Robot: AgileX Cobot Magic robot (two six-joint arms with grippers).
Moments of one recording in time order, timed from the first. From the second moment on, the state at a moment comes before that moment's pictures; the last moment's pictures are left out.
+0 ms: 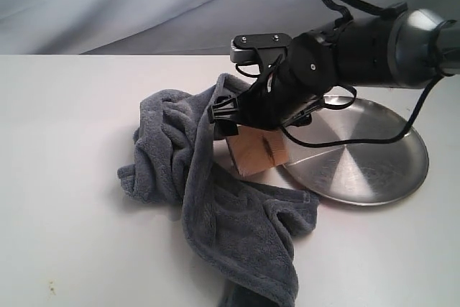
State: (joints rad) left arm -0.13 0.00 0.00 -0.06 0.10 0.06; right arm 0.71 1.93 -1.31 -0.03 0.47 0.32
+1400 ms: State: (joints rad) left arm -0.13 0.00 0.00 -0.06 0.10 0.06; right arm 0.73 1.96 -1.29 -0.02 0.44 0.31
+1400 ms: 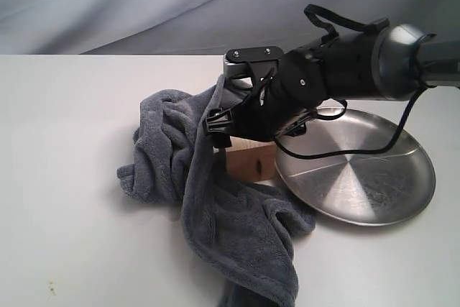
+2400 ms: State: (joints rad) left arm -0.13 0.00 0.00 -0.06 0.10 0.06; right arm 0.76 1.96 -1.29 -0.10 0.50 0.39
